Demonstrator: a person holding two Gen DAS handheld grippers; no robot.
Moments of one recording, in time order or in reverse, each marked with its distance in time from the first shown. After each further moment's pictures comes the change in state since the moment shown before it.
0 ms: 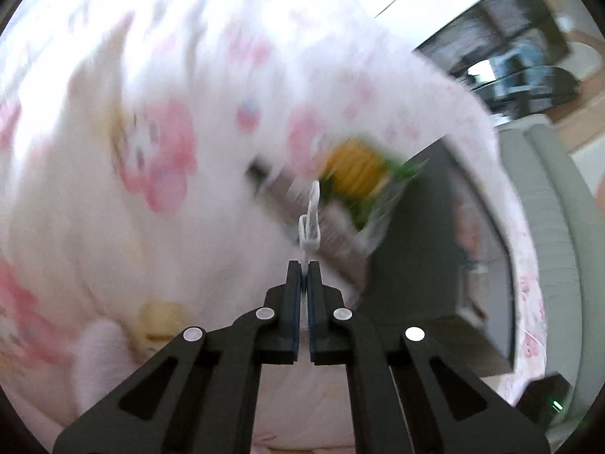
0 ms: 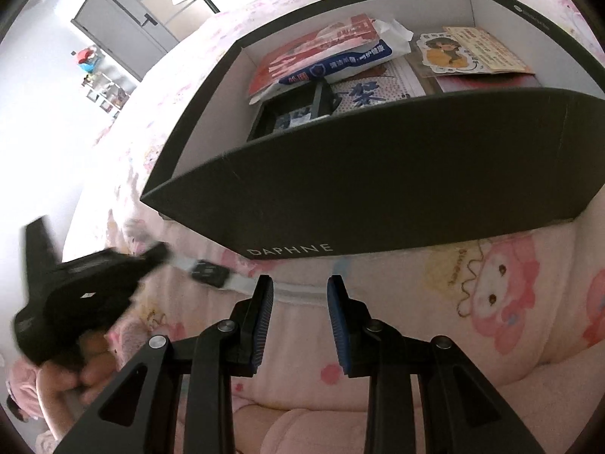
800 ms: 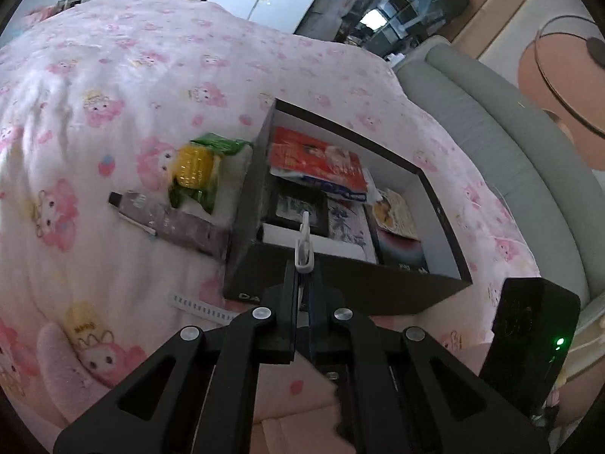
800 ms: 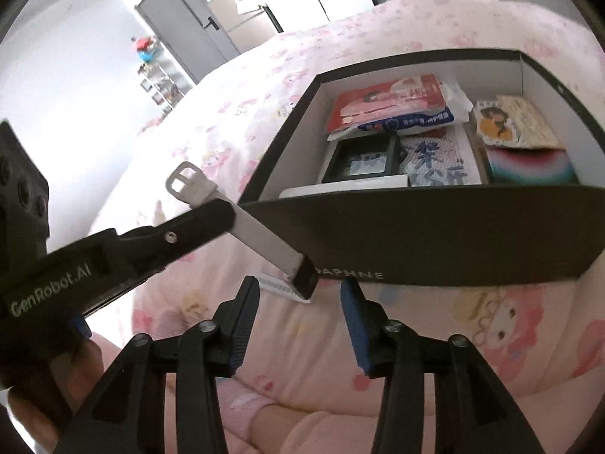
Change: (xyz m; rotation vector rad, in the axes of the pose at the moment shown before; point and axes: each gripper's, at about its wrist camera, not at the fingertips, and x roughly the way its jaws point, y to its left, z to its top) left arm -0.009 -0.096 -0.033 0.371 0.071 -0.184; right arm -0.033 0.042 -0.009 -0.202 -0.106 0.088
